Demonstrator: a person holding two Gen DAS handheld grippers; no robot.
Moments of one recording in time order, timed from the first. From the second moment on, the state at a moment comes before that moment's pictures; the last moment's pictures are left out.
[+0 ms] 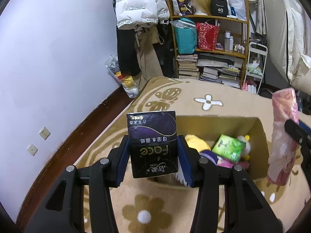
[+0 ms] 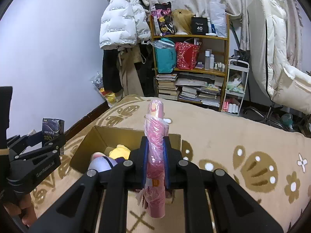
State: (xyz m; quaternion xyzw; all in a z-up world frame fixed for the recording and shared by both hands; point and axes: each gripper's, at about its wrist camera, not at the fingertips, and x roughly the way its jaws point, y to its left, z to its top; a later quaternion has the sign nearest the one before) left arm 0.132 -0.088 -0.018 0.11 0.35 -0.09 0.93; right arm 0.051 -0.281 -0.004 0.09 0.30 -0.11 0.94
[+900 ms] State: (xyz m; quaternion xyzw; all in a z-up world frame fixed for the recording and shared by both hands) left arm 0.180 -0.107 -0.077 0.09 0.41 -0.12 0.90; right arm 0.120 -0.296 -0.080 0.09 0.37 -0.07 0.92
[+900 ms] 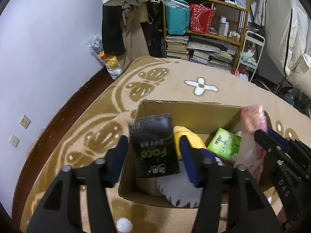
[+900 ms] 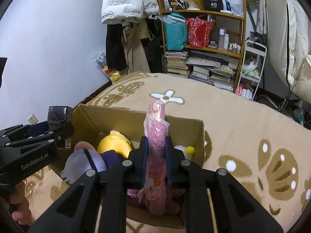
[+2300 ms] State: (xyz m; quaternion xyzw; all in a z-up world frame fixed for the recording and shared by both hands) left arm 0.063 -0.047 0.018 0.13 0.32 -0.10 0.93; right arm 0.016 -0.286 -0.006 0.12 0.31 -0.09 0.94
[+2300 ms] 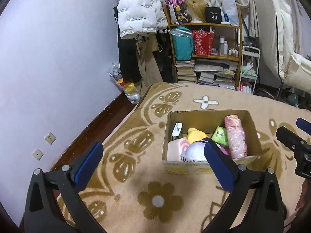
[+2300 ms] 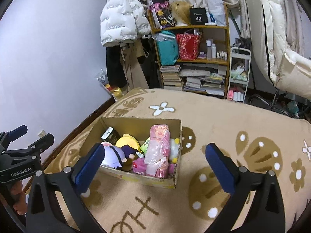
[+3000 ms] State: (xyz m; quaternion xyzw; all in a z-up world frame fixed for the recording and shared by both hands) left arm -0.008 -0.007 0.022 0.13 0.30 -0.07 0.94; right arm -0.051 -0.270 0.014 0.12 0.28 -0.09 0.95
